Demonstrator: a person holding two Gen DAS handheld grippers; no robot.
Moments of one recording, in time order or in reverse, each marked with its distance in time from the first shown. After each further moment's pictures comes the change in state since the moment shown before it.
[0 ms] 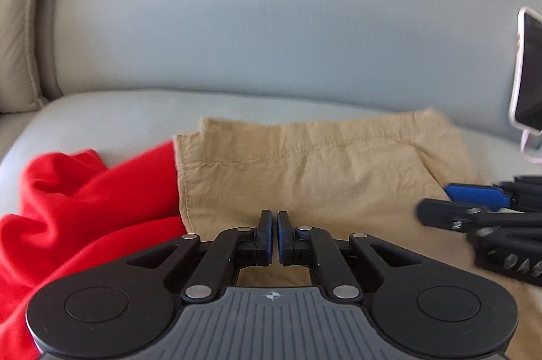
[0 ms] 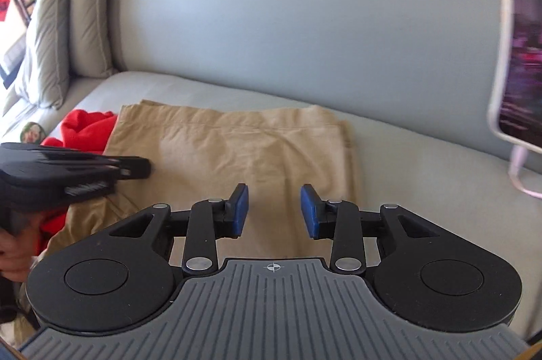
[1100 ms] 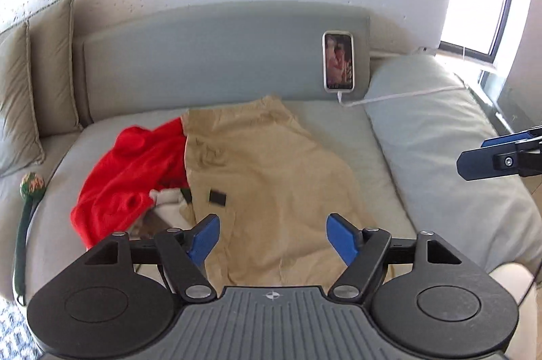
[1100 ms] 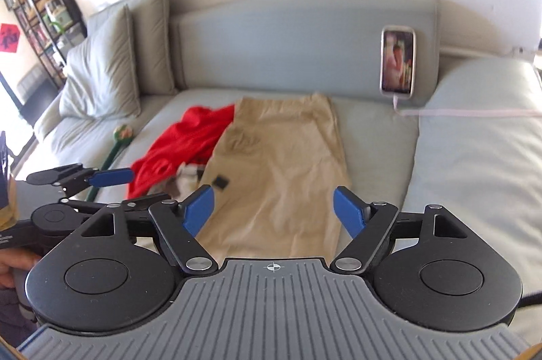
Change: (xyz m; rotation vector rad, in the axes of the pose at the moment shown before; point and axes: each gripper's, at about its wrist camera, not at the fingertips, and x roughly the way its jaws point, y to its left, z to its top) left arm -0.361 -0.019 -0.182 0.150 -0.082 -0.105; right arm -0.415 0.105 -0.130 0.142 -0.041 -0.038
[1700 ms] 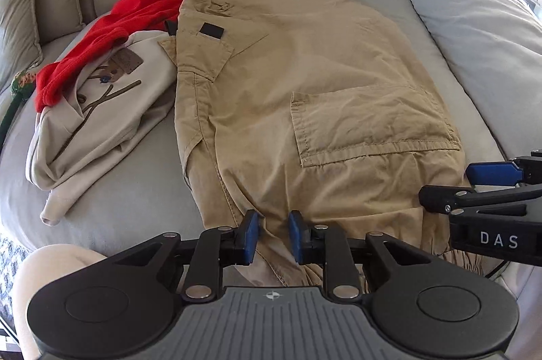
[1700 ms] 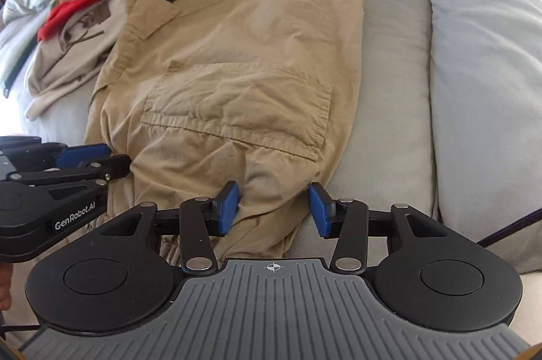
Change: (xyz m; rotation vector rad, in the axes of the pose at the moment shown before) left arm 0.095 -0.013 -0.096 -0.027 0.216 0.073; right arm 0.154 0.016 -0.155 -0.030 0.254 -0.197
